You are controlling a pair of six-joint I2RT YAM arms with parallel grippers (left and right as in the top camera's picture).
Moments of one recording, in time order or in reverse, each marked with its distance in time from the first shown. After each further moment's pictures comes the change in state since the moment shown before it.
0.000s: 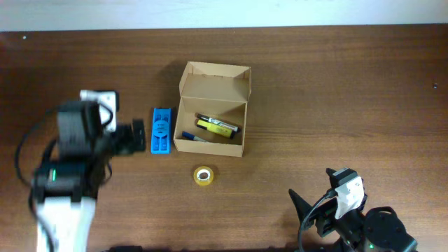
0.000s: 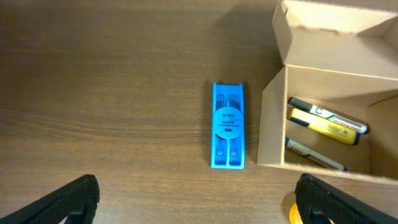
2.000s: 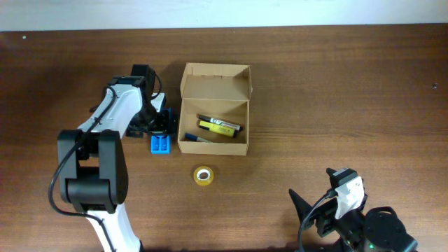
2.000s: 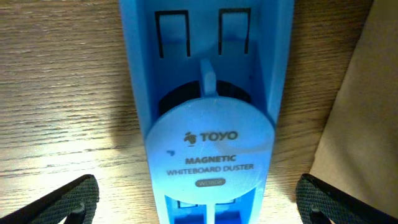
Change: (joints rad) left arm -0.071 0.887 0.232 -0.063 0.089 0.000; right arm 0.000 0.000 0.000 0.000 0.000 0.000
